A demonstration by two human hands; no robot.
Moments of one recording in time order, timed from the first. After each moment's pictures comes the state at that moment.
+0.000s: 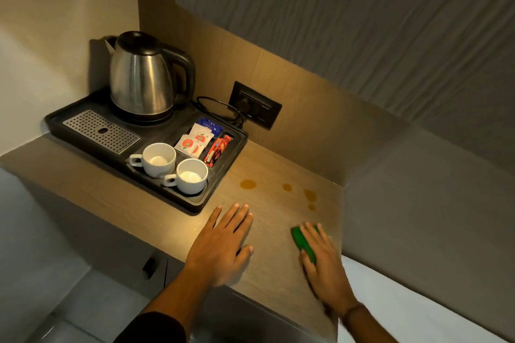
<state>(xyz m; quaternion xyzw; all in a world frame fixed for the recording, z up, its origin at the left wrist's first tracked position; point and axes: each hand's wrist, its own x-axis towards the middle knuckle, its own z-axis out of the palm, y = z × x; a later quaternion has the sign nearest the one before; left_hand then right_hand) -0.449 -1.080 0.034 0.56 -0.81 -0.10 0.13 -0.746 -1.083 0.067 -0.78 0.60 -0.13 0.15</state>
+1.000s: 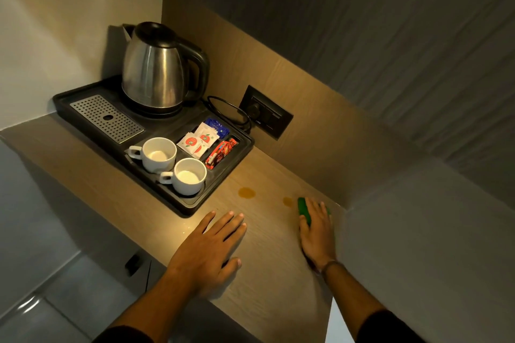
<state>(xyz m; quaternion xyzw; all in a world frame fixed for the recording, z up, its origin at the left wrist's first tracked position) -0.451 -1.083 0.037 0.56 -0.80 -0.14 0.15 -0.727 -1.212 0.077 -0.73 0.65 -0.16 0.16</state>
